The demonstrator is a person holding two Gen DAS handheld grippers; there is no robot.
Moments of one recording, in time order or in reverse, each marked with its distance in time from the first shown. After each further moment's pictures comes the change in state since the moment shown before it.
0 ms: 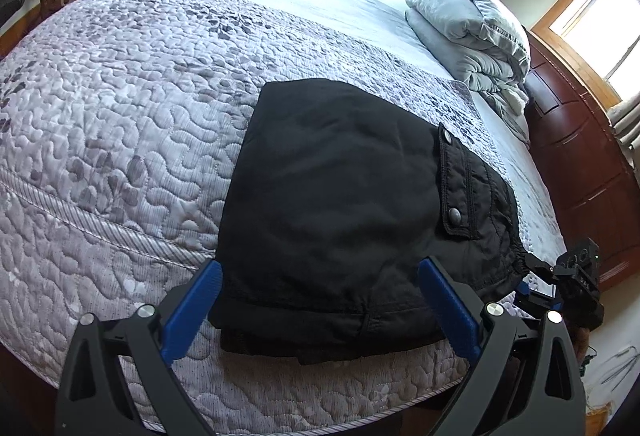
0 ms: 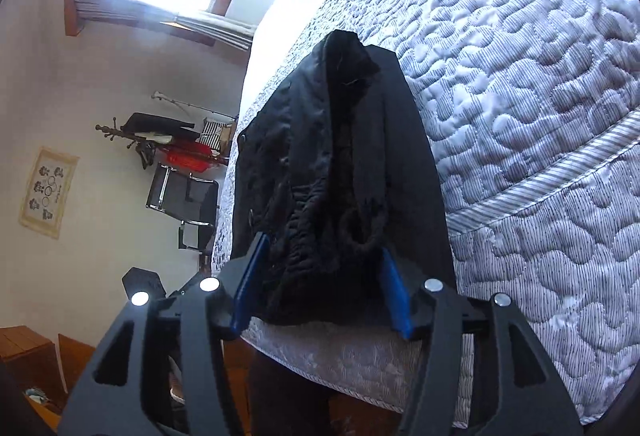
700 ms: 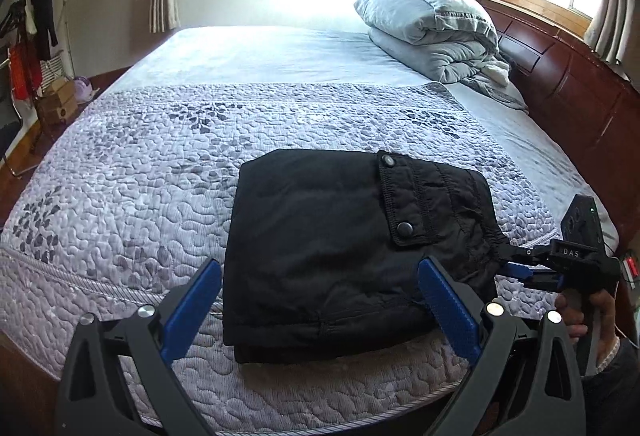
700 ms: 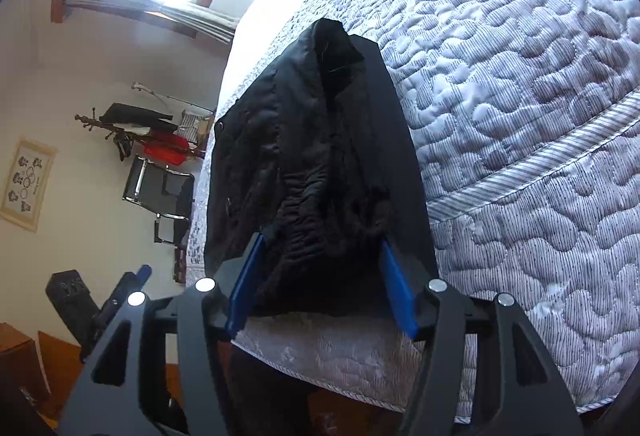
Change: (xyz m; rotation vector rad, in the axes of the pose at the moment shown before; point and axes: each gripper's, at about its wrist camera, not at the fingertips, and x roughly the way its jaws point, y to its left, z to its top) left arm -0.056 -0.086 -0.006 0.307 -0.158 0.149; right arm 0.002 0.003 -0.022 -0.027 0.014 -0.106
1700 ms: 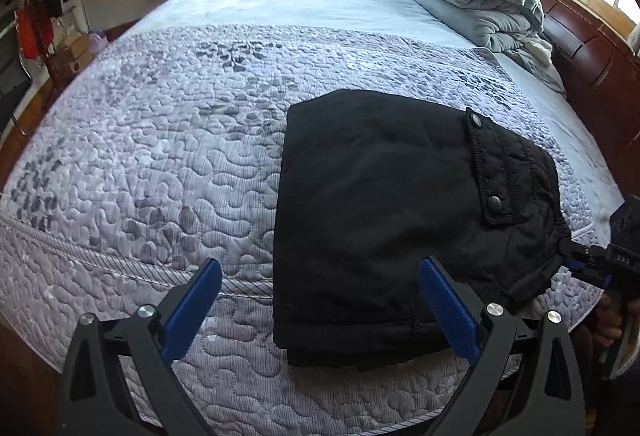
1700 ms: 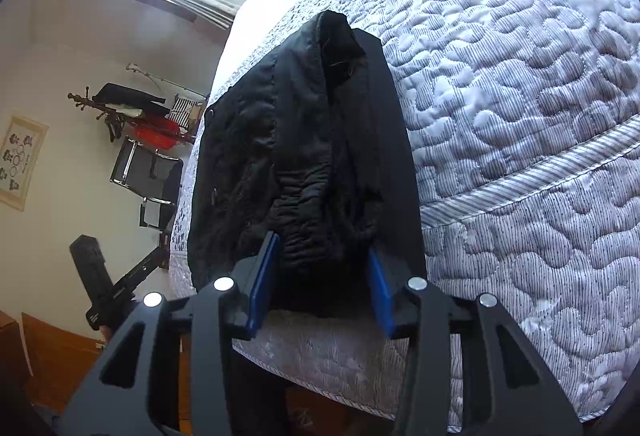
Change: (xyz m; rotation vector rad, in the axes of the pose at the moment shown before) left arm 0.065 0.069 -0.009 -0.106 0.206 0.026; right arm -0.001 0.000 0.006 -0.056 0.028 -0.035
